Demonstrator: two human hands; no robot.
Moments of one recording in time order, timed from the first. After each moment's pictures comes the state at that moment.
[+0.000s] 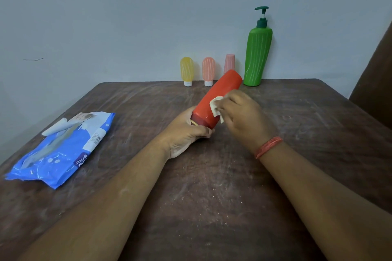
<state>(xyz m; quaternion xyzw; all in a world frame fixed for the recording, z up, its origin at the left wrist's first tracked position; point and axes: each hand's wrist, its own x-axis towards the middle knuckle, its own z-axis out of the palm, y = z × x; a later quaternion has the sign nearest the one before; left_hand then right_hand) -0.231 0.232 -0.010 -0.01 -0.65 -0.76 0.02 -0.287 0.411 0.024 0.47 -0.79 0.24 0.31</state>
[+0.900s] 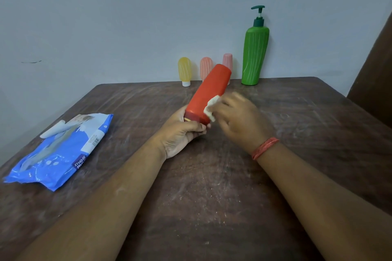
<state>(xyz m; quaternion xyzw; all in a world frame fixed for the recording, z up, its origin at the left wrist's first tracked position) -0.229 0.228 -0.007 -0.03 -0.60 -0.80 0.03 -0.287 0.412 0.019 0.50 -0.78 0.22 0.33</state>
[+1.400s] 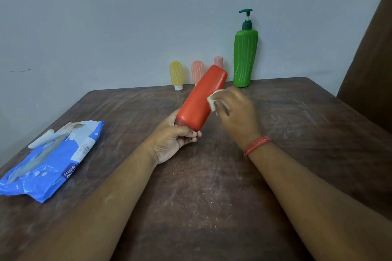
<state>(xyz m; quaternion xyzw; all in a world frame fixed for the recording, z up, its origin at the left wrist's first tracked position) -0.229 0.228 -0.007 0.00 -0.60 -0.80 0.02 -0.308 0.412 0.012 0.39 -0.76 0.39 0.34</state>
